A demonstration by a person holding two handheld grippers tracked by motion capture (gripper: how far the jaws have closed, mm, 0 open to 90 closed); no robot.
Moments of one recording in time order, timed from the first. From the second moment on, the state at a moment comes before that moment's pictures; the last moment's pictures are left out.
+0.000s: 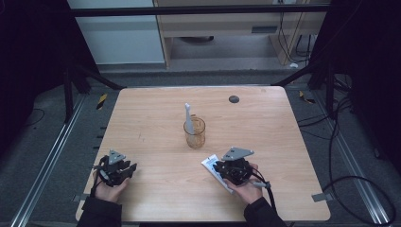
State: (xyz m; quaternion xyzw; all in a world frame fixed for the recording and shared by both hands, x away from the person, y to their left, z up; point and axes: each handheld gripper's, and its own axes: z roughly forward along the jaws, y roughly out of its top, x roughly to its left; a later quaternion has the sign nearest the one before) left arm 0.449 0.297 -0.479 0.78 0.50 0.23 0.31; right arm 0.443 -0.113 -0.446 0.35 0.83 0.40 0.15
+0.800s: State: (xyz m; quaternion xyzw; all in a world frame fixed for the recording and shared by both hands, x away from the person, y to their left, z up) left arm 0.449 0.296 -0.480 0.78 0.50 0.23 0.31; right arm 0.460 -0.115 -0.440 0.39 0.86 0.31 0.14
